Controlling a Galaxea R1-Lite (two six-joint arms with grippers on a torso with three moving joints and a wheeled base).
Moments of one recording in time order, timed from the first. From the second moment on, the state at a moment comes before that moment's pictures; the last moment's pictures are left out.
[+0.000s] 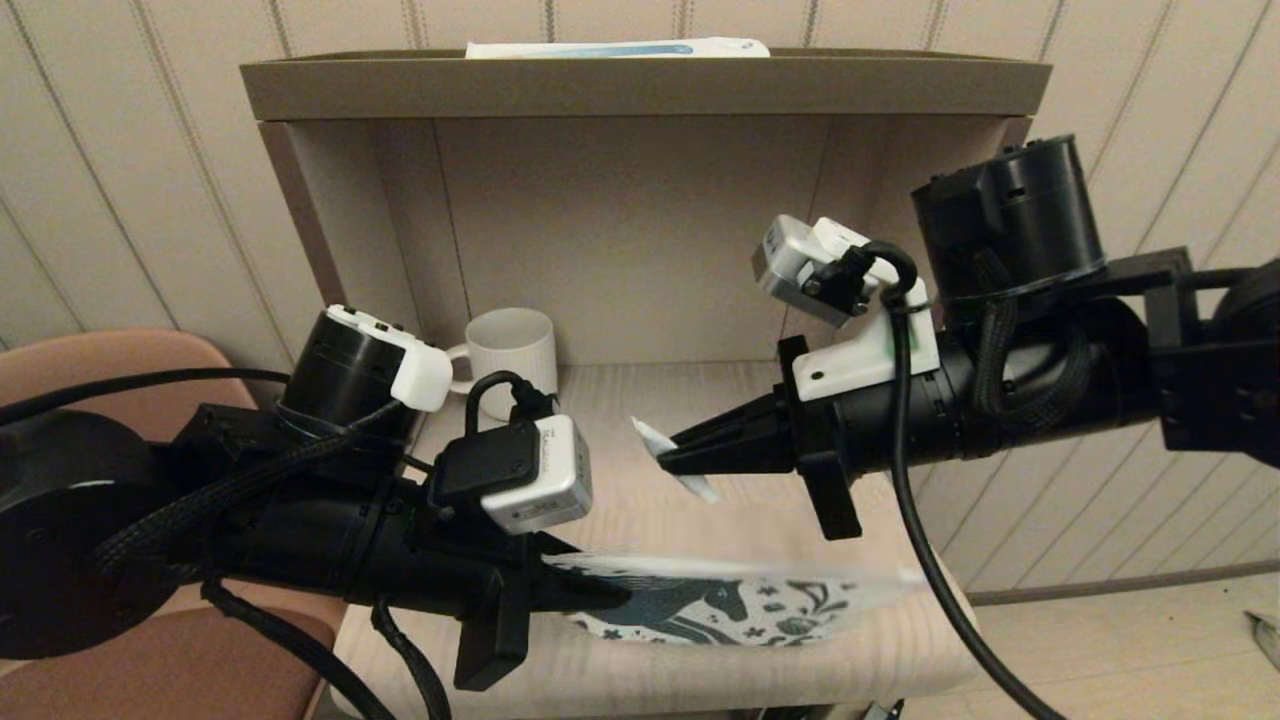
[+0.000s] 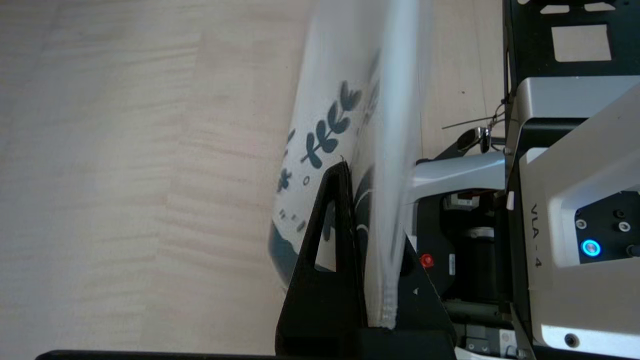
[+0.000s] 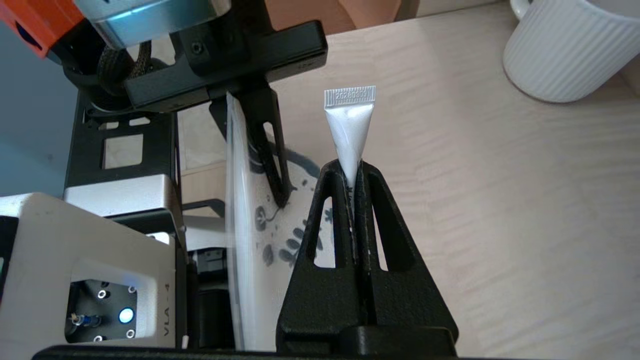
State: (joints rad) left arm -0.71 1.62 -0.94 -0.02 -0.59 0.62; right arm 0.62 1.63 -1.30 0.11 0.65 -0.36
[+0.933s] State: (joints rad) left arm -0.71 1.62 -0.94 -0.02 -0.59 0.62; right arm 0.69 1.58 -1.22 0.11 0.65 -0.35
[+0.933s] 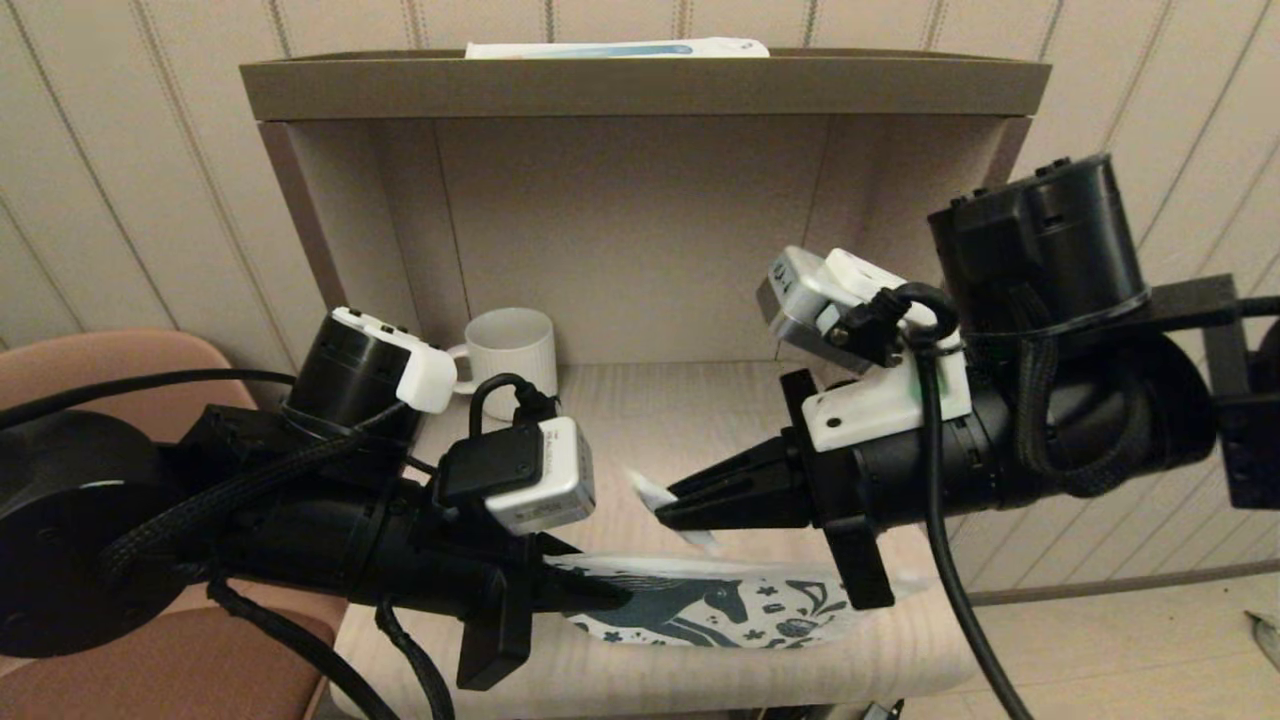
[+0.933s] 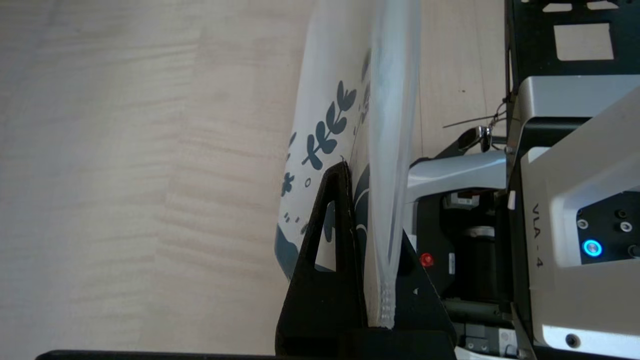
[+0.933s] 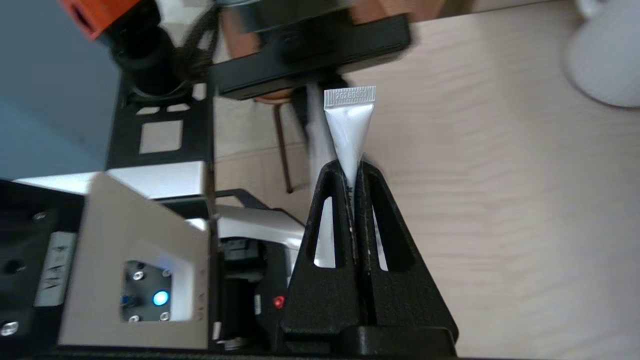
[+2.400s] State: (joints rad) left arm -0.71 1.61 -0.94 -0.02 -0.59 0.62; right arm 0.68 1.59 -1.18 0.11 0.64 -0.37
